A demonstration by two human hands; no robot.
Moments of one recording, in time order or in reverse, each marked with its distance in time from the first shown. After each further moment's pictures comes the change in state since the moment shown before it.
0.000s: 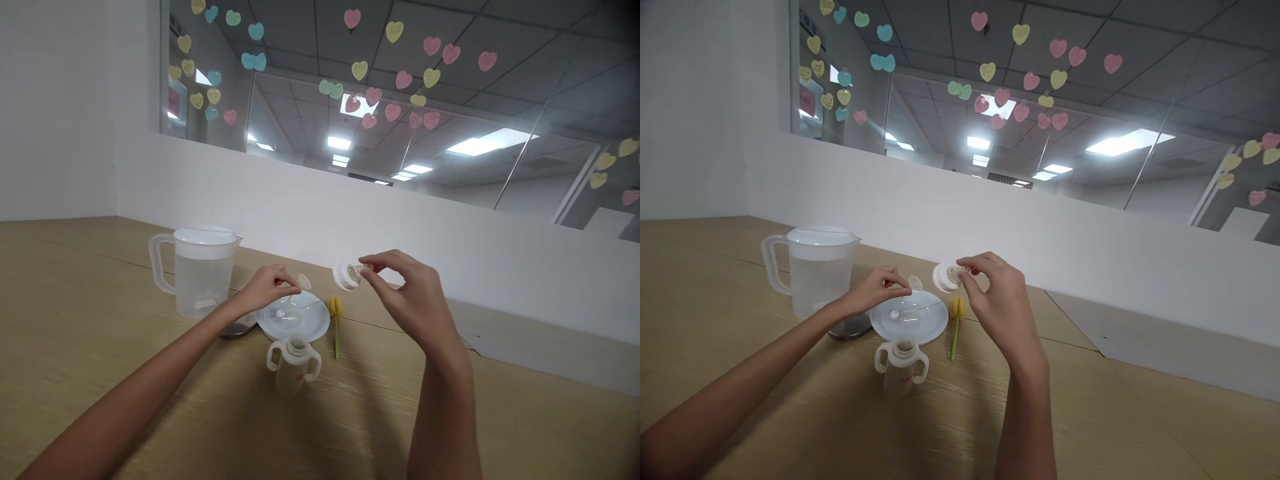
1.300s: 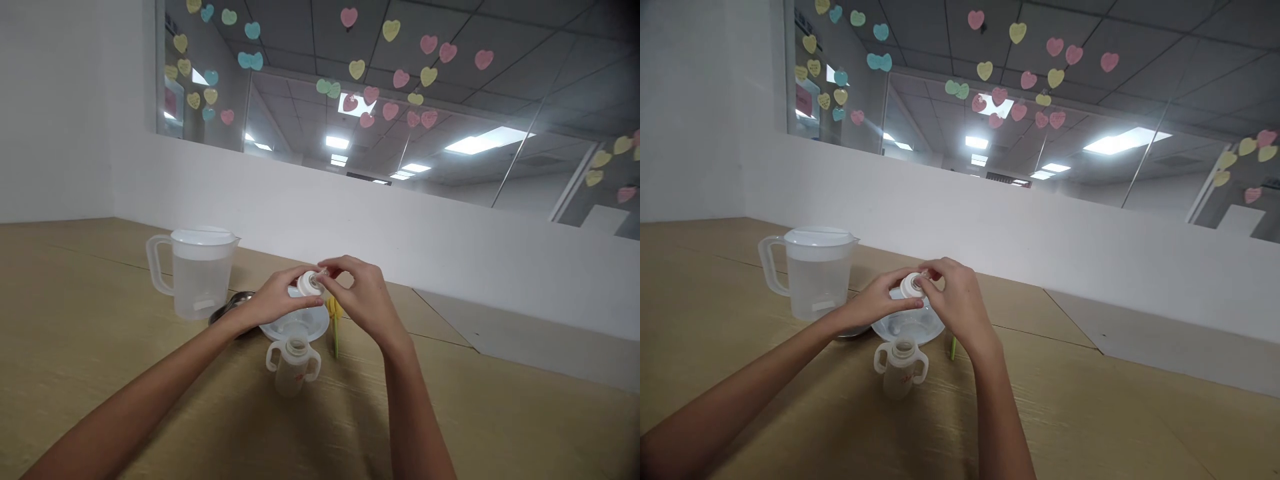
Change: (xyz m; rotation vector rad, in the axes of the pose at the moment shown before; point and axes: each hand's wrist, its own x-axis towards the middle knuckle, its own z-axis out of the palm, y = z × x) left_hand -0.015 0.065 -0.005 -0.353 -0.032 0.113; right_hand 0.008 -0.012 0.043 0.218 -0.150 0.011
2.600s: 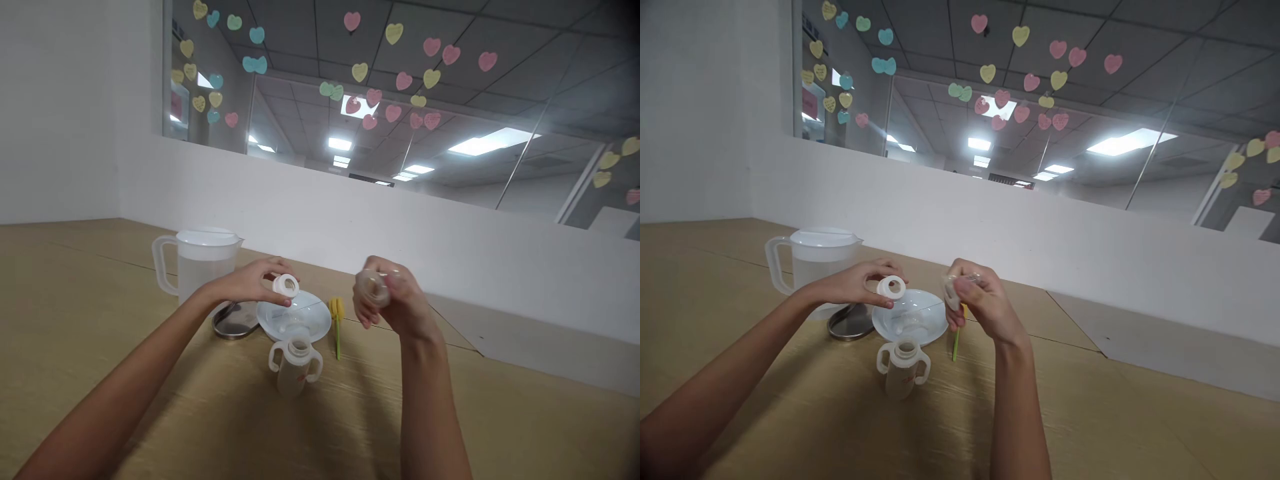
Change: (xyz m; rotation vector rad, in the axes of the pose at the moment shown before) left_hand -0.004 -0.014 -0.058 0.231 -0.257 -0.114; right_hand -0.009 0.018 -0.025 0.985 -0.329 -0.005
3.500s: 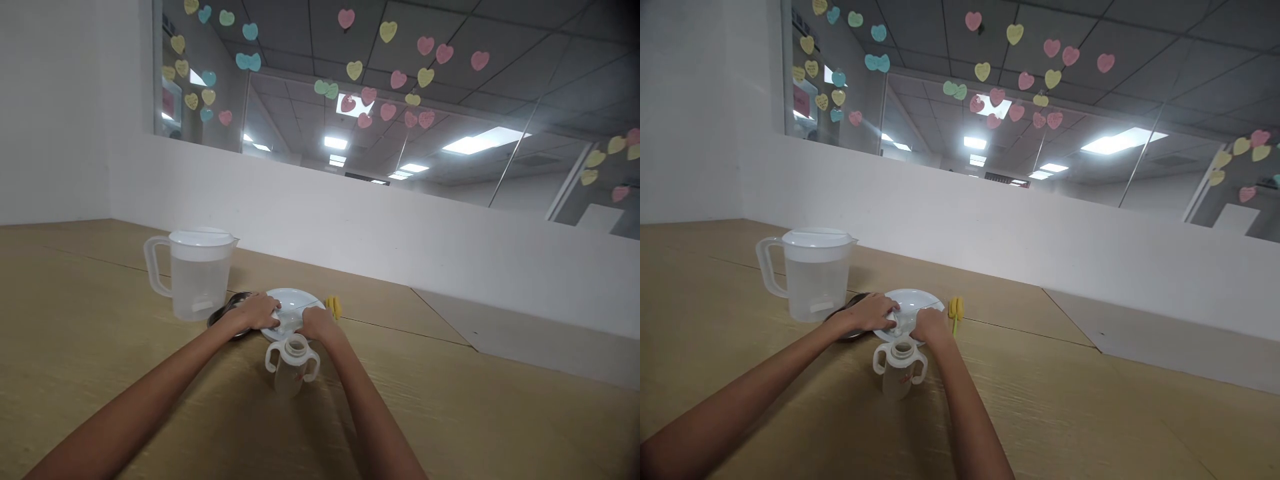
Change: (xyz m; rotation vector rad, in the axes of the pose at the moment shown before) left_hand 0.022 -0.078 0.076 0.597 -0.205 -0.285; right_hand 0.026 0.158 0.018 -1.463 -0.290 0.842
